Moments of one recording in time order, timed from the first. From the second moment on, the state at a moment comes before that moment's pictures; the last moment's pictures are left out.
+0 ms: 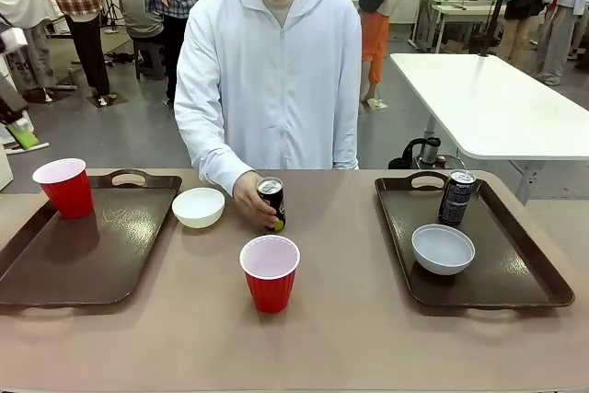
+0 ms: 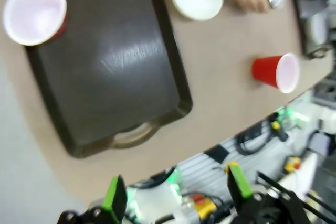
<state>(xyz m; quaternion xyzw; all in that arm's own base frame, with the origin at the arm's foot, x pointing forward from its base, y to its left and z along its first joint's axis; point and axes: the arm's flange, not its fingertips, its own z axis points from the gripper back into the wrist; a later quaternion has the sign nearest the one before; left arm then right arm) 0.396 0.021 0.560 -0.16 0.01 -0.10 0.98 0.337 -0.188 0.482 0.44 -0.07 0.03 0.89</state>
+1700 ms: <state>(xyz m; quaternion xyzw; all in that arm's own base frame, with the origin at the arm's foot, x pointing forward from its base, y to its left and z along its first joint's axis) 0.288 -0.050 0.518 -0.07 -0.06 -0.31 0.95 0.337 -0.250 0.473 0.48 -0.08 -0.06 0.87</state>
